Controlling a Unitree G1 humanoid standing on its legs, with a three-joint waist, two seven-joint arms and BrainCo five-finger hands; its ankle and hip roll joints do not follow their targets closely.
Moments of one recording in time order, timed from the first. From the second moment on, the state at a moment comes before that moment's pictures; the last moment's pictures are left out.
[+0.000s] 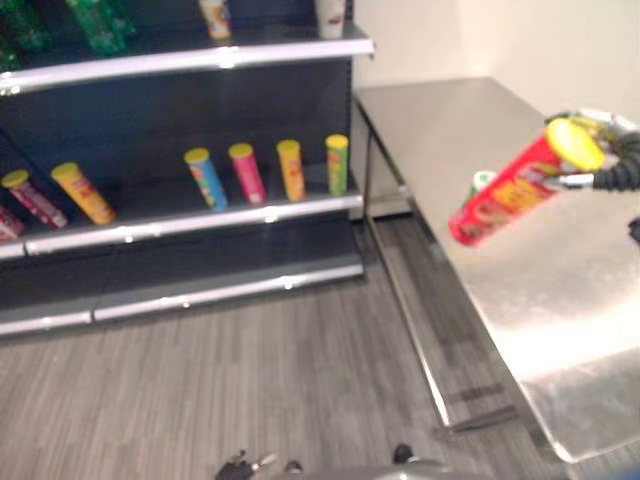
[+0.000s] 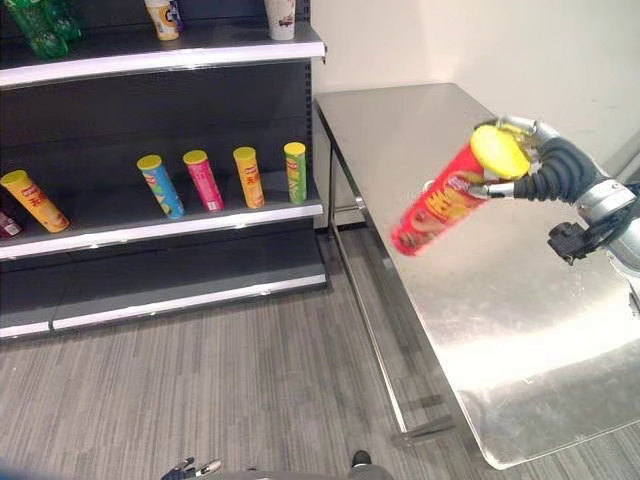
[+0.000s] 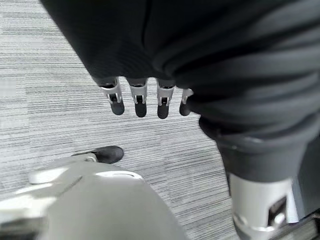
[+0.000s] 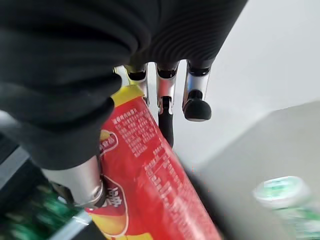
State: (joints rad) left arm 0.11 0.21 -0.04 1.14 -0.16 -0.11 -0.03; right arm -0.30 -1.19 -0.08 -0.05 0.37 -0.16 0.20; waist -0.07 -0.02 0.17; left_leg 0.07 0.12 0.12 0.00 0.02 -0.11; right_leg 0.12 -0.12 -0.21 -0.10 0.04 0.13
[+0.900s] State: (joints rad) left arm -0.01 0.39 -0.08 1.00 -0.18 -0.10 -0.02; right arm -0.22 -1.02 -0.06 -0.19 0.17 -0.16 0.10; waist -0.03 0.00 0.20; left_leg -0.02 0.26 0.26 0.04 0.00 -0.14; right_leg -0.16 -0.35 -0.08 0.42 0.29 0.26
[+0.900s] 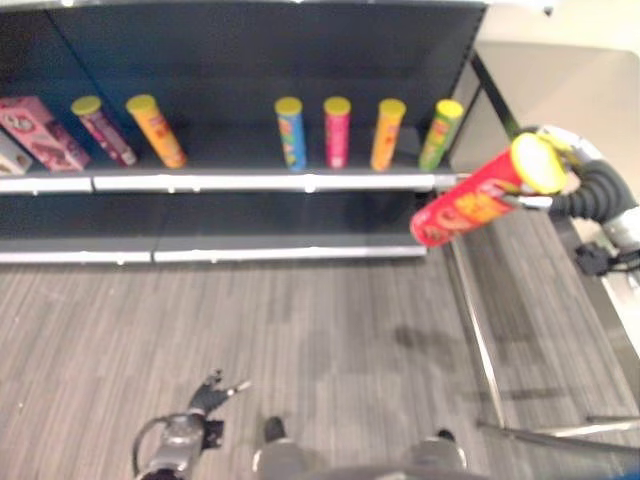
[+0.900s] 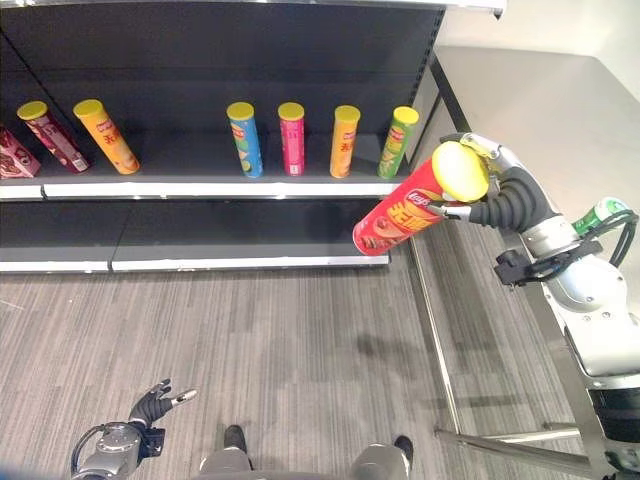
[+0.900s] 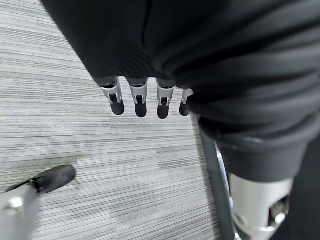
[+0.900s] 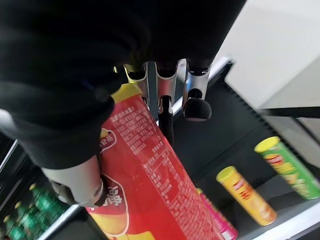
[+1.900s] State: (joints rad) left arm 0.00 0.28 -0.18 0.99 -0.18 -0.08 -0.02; right arm -0.51 -0.92 0.34 -0.14 0.06 -0.12 0.18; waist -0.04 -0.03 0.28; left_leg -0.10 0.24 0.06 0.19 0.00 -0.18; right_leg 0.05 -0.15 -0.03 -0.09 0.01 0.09
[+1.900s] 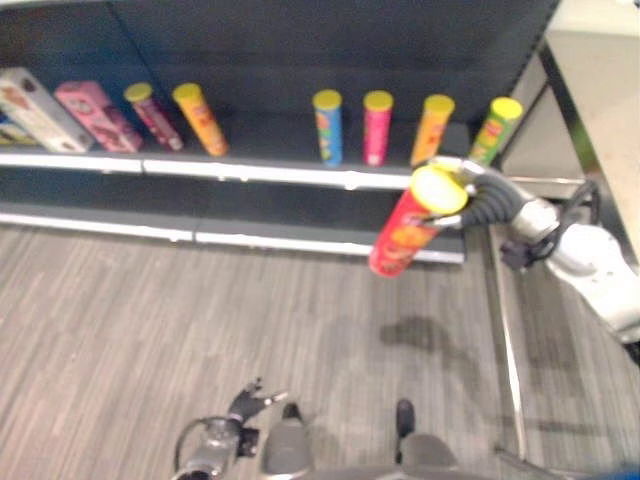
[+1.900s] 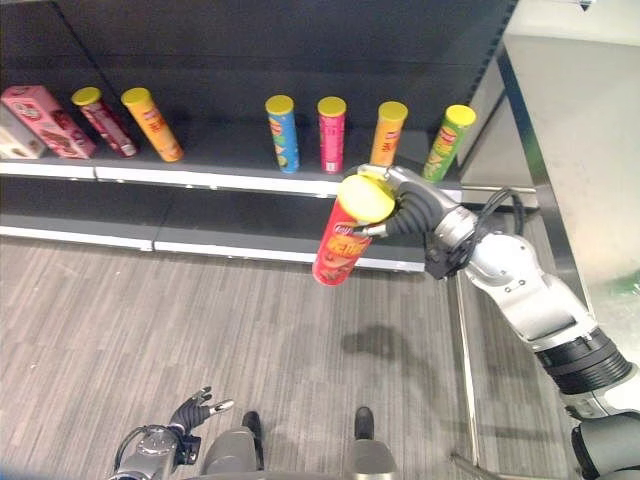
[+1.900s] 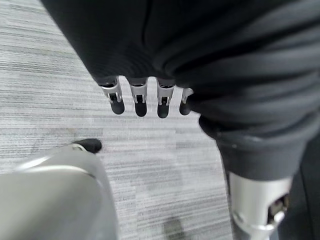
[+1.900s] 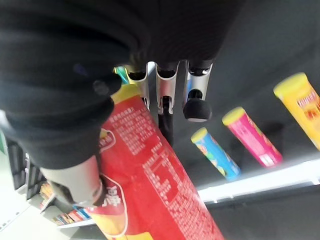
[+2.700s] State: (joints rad) left arm -0.02 0.21 -0.09 0.98 -0.18 -0.08 -0.01; right arm -0.41 -0.89 0.34 -0.14 0.02 -0.09 0.18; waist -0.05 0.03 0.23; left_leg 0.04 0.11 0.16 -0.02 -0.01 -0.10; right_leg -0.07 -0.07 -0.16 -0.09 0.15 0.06
